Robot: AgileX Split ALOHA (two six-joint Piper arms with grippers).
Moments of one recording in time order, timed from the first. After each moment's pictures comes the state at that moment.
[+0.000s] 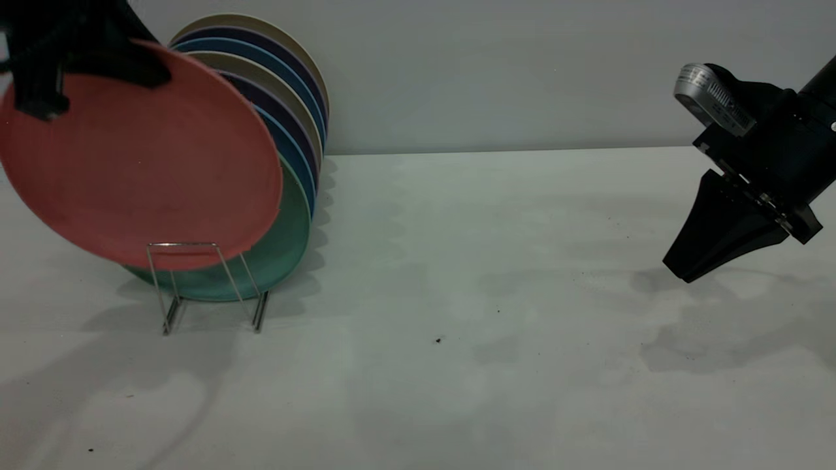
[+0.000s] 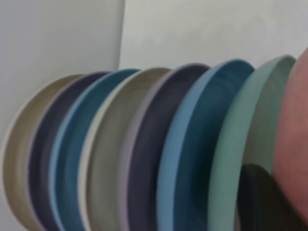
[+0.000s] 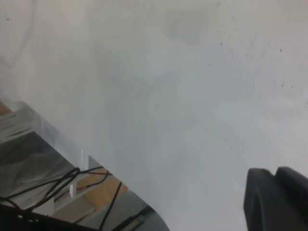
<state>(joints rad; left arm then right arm) -0.05 1.68 -1.07 -0.80 0.38 2.10 -0.05 2.20 -1.35 0.78 1.11 -0.76</state>
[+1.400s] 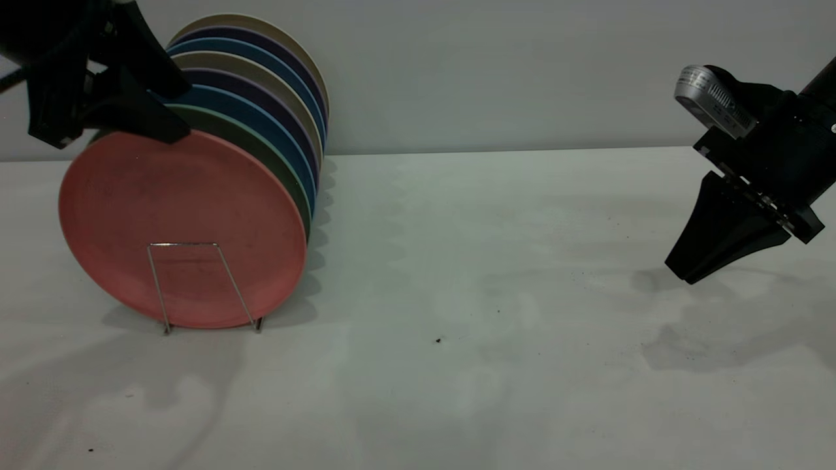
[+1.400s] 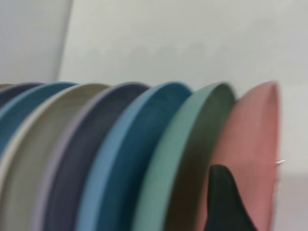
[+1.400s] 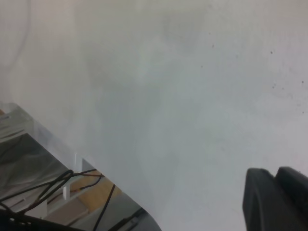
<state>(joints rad) -0.05 1.72 -1.07 -0.80 0.53 1.96 -0.05 2.20 -1.35 0.76 1.09 -0.76</state>
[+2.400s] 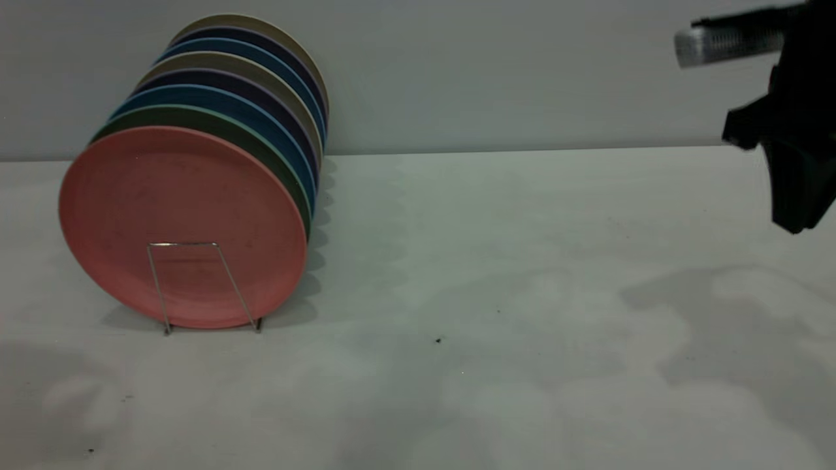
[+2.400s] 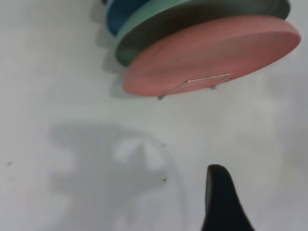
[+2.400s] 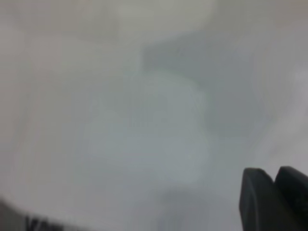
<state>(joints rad) 0.11 1.27 -1.07 -0.30 0.88 0.32 0.18 1.91 -1.35 0.02 1.10 -0.16</state>
